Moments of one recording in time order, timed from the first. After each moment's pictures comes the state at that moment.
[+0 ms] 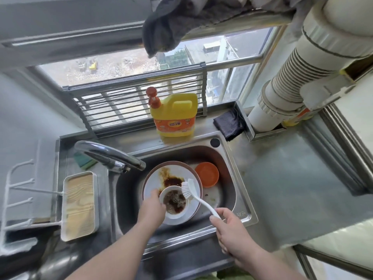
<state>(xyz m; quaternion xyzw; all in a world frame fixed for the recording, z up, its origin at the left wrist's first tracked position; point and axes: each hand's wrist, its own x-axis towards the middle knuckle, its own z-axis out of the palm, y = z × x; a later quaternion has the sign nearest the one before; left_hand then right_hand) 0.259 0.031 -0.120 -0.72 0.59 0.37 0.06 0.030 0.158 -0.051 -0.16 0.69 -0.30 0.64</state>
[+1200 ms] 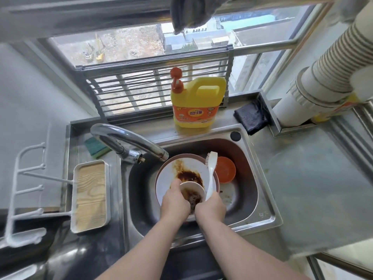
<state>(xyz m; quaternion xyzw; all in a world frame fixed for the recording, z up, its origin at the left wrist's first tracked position) 0.235 0.038 -0.100 -0.72 0.53 0.44 -0.01 0.139 0.074 -0.122 -0.18 0.89 -0.15 0.40</state>
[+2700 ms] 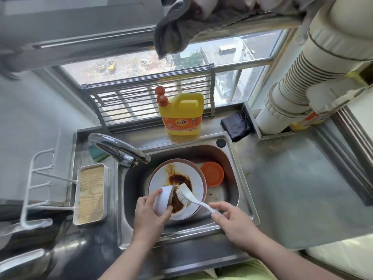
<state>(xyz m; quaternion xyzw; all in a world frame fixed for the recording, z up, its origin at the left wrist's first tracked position) 0.277 0.092 -0.090 -0.72 0.57 0.35 -0.18 -0.003 0.146 -0.041 -0.40 0.67 -0.20 0.59</state>
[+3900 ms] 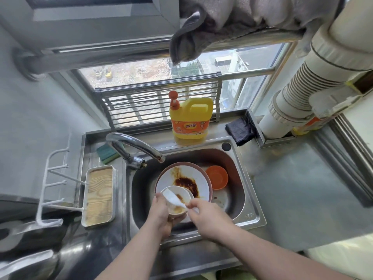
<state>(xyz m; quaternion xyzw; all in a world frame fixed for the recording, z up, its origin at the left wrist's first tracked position) 0.258 0.058 -0.071 -0.69 0.05 0.67 -0.28 0.092 0.109 0.012 -0.58 0.68 -0.02 0.44</state>
